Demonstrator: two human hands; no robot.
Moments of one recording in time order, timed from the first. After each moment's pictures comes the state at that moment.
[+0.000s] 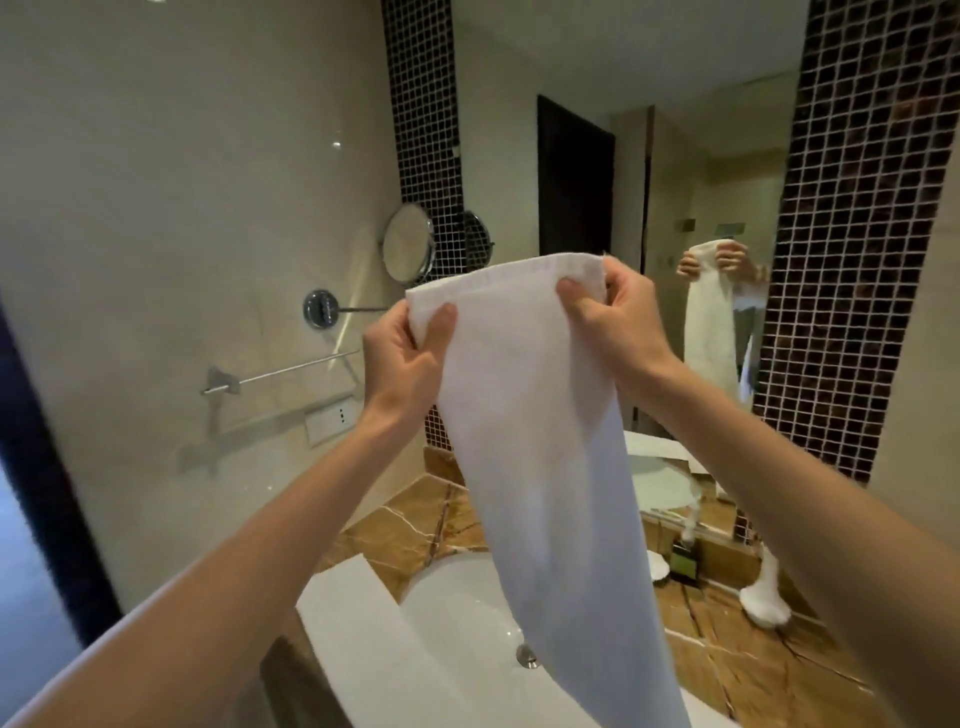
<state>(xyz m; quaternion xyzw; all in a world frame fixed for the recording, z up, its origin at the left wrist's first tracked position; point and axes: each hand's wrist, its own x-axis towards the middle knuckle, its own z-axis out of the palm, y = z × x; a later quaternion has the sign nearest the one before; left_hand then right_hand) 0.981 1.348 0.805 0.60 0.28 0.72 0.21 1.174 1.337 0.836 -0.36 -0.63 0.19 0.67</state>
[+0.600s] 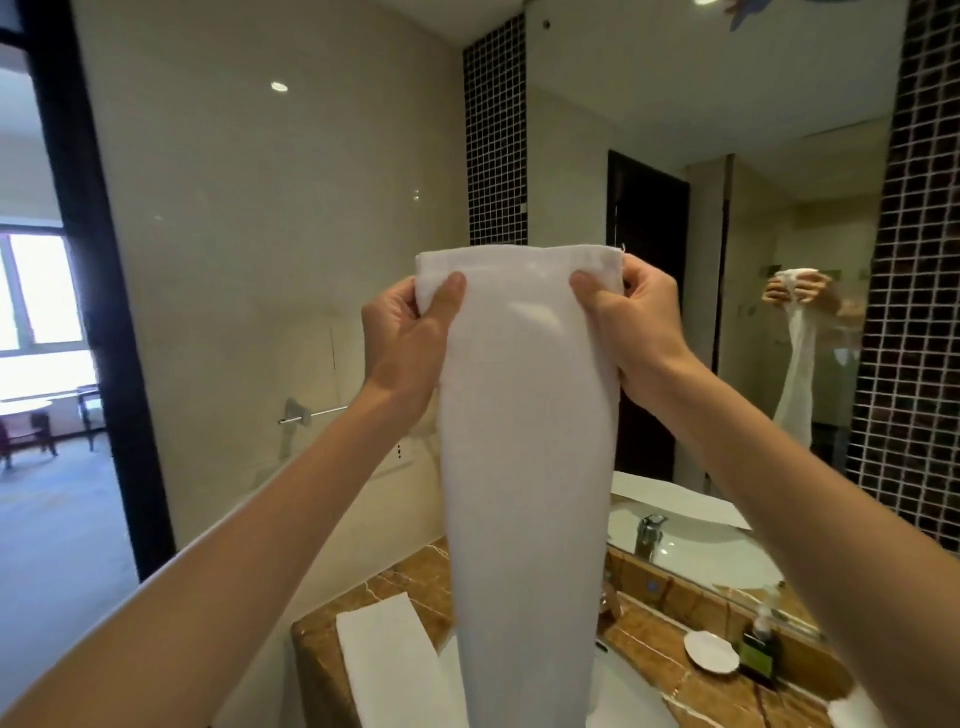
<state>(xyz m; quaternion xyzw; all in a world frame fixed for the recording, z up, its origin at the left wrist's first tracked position) 0.968 1.320 0.882 0.54 0.28 0.76 0.22 1.145 1.339 0.894 -0.28 -0.61 0.28 0.69</state>
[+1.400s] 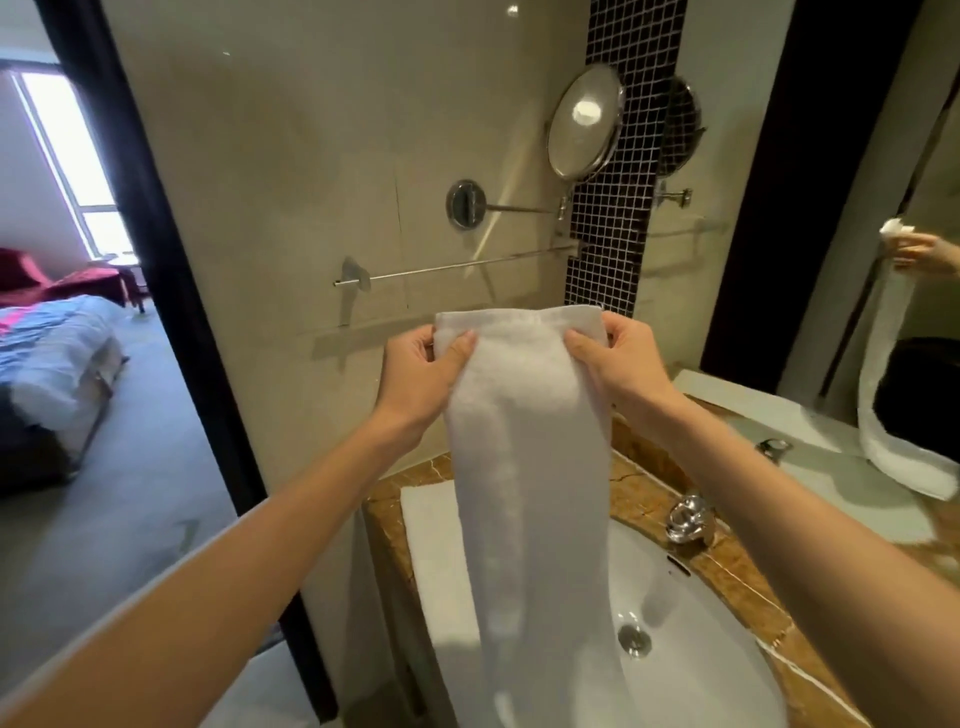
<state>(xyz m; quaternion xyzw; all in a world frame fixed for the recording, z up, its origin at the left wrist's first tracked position) 0.845 1.445 0.693 0.49 0.50 0.67 0.22 1.035 1.525 0.705 -0.38 -0.67 0.39 0.51</state>
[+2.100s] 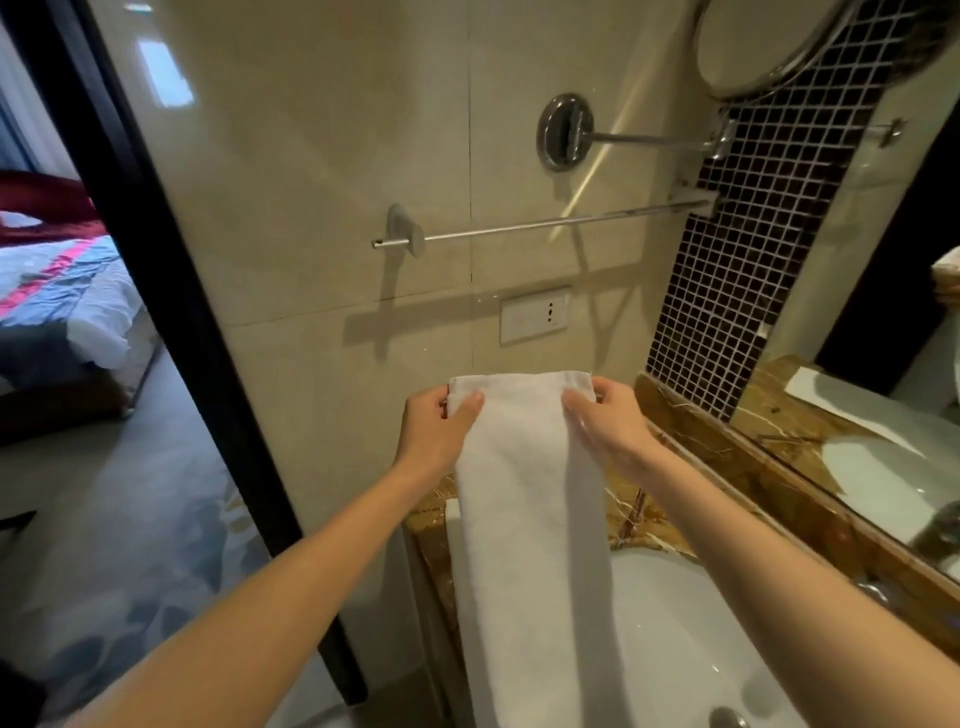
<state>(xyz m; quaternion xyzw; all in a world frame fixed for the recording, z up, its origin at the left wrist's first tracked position) 0.710 1.579 0.572 0.38 0.65 0.61 0.25 0.877 1.687 0.575 -0.44 -0.68 0.46 0.35</state>
